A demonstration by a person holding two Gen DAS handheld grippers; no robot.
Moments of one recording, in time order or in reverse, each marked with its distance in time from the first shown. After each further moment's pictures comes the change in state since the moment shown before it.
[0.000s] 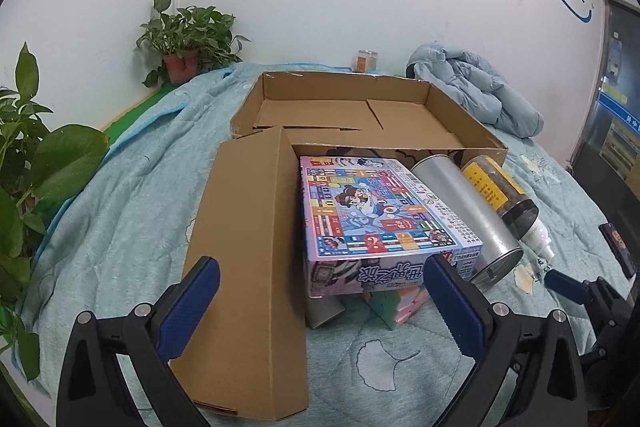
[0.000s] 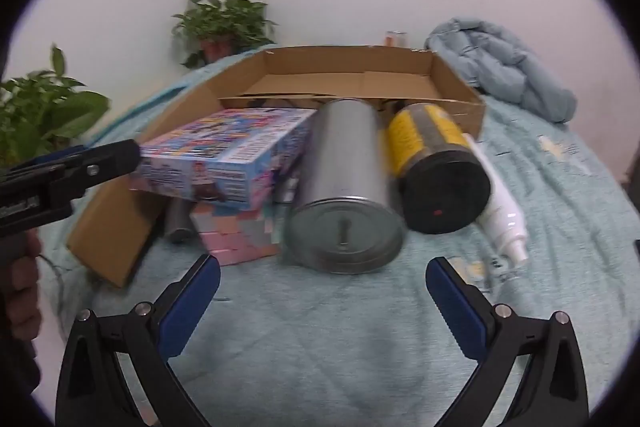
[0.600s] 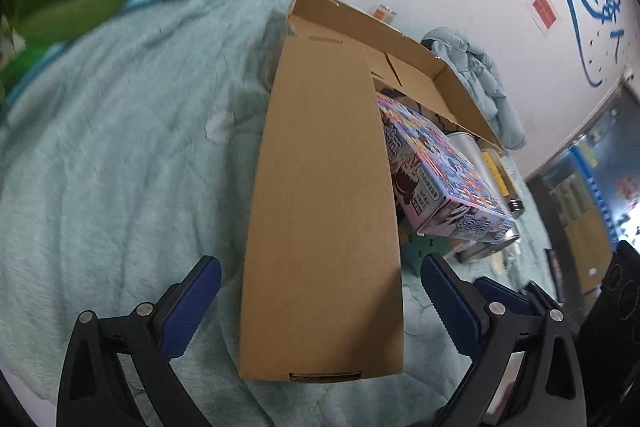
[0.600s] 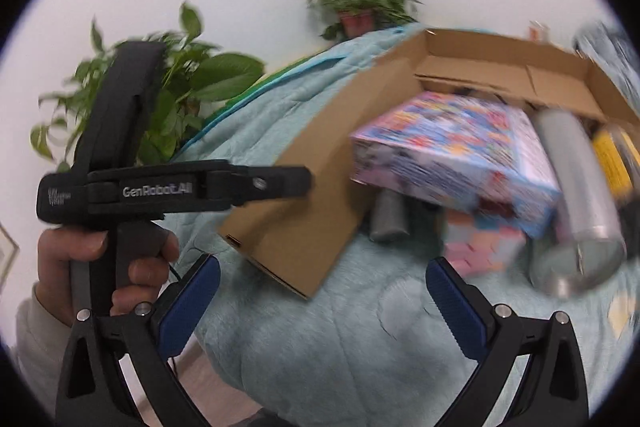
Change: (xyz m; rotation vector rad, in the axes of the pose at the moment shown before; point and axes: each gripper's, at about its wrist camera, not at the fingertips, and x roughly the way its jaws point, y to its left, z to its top) left arm 0.038 0.131 -0.035 -0.297 0.245 -0.281; right arm 0.003 0.121 0.017 -0.147 0.059 0.442
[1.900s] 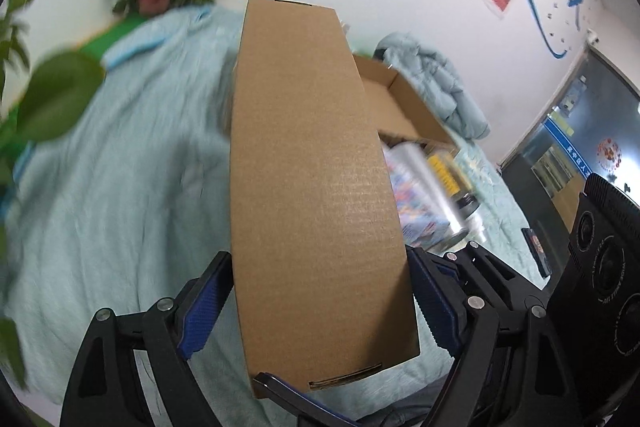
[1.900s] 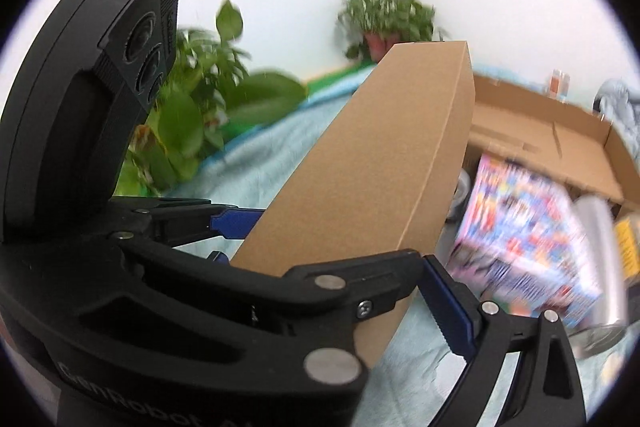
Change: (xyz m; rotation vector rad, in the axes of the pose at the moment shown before) left arm -0.059 -0.070 0.006 0.180 -0.086 -0.025; right arm 0.015 0.060 0.047 -0.071 -0.025 -0.067
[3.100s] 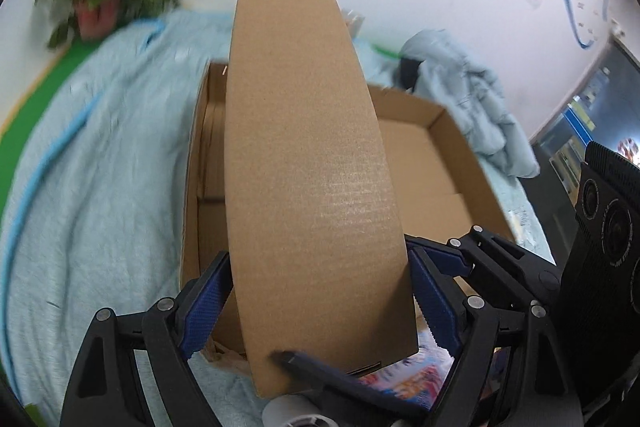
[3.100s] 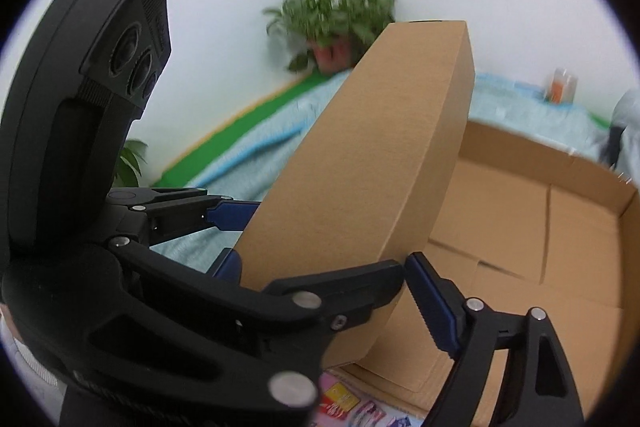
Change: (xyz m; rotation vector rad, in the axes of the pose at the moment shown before) left arm 0.197 -0.009 0.279 0.005 0.165 0.028; right arm 0.126 -0.182 0.148 0.068 0.087 0.004
